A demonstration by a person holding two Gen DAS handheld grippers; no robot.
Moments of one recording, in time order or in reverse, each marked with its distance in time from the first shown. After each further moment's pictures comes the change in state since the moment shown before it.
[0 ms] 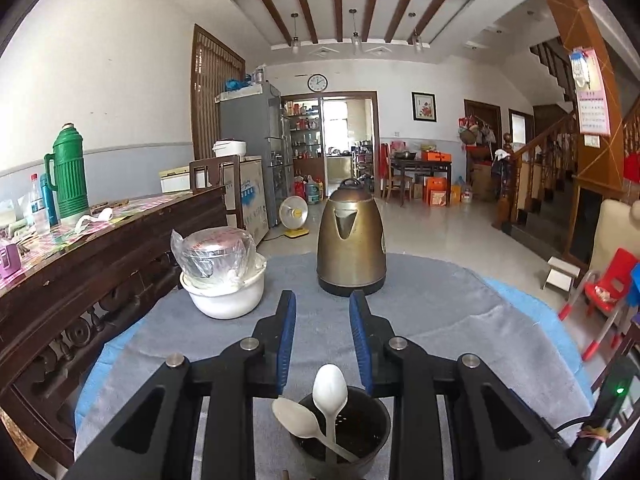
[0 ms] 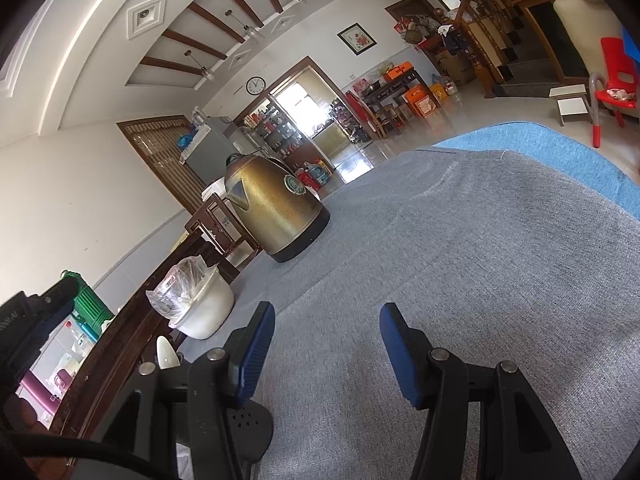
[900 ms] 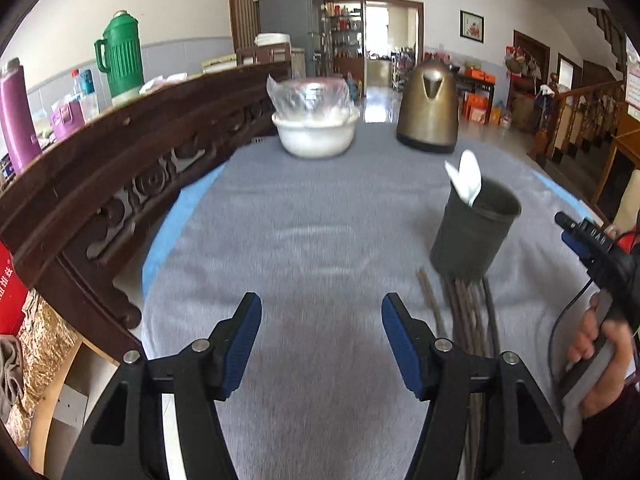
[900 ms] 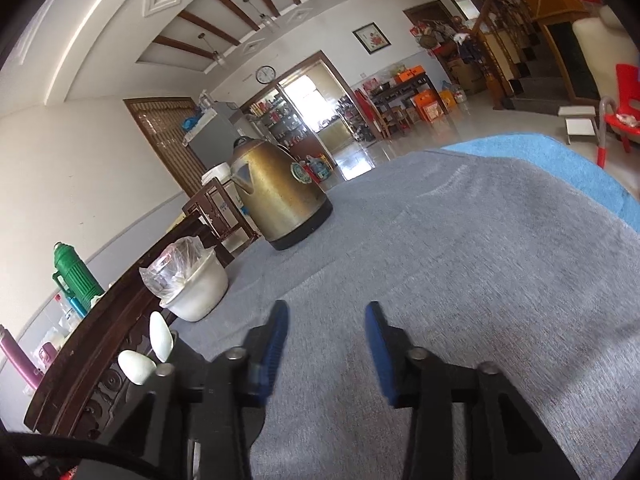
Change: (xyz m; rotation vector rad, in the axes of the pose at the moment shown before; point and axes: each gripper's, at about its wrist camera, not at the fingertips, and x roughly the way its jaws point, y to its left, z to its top) left arm -0.056 0.124 -0.126 -0.071 0.416 0.095; right arm -0.001 0.008 -0.011 -0.067 0.045 -0.033
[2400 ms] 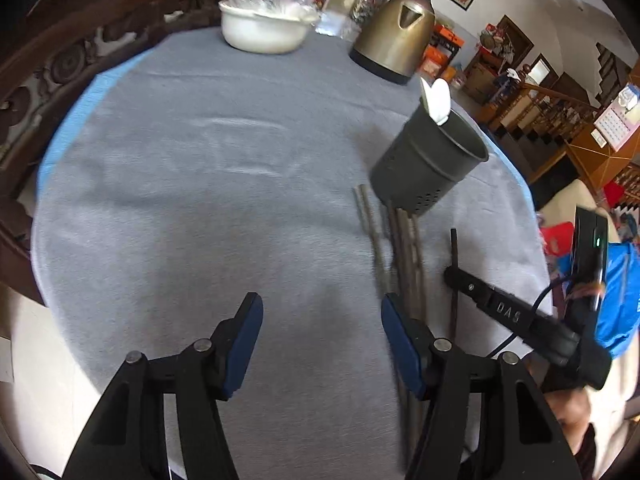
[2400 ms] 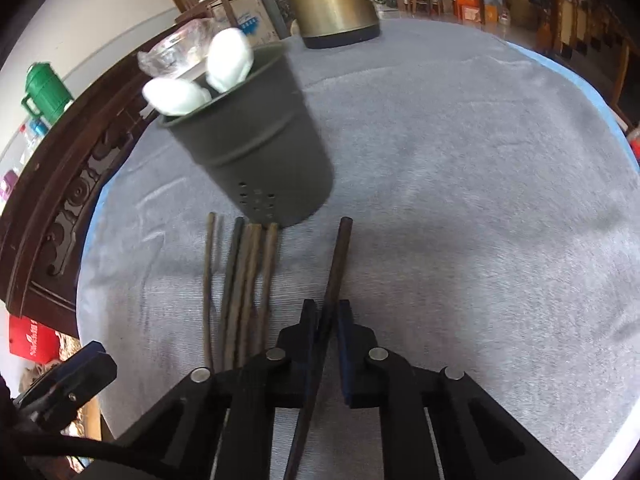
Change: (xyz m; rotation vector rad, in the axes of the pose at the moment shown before) left arm 0.051 0.003 -0.008 -0.145 0.348 -0.363; right arm 0.013 0.094 -0.088 -0.287 0.601 -0.193
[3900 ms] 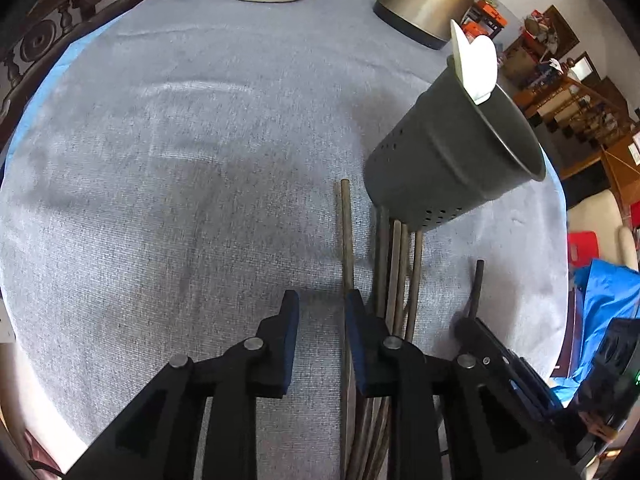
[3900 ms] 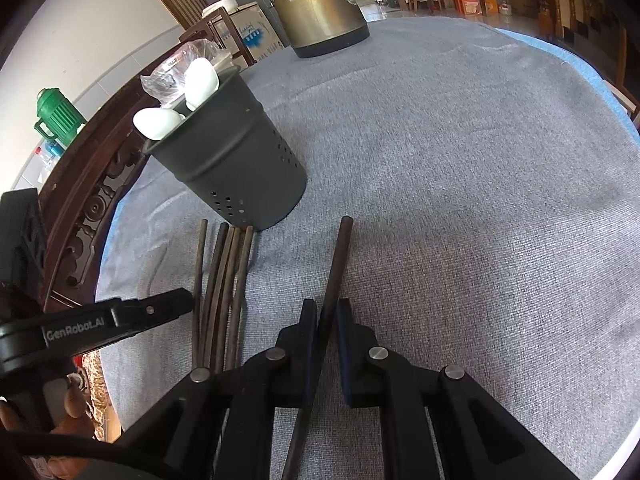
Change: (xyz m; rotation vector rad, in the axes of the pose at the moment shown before) left arm 0.066 -0.051 0.031 -0.118 0.157 0.078; right arm -0.007 -0.026 -0.006 0.033 -0.028 0.106
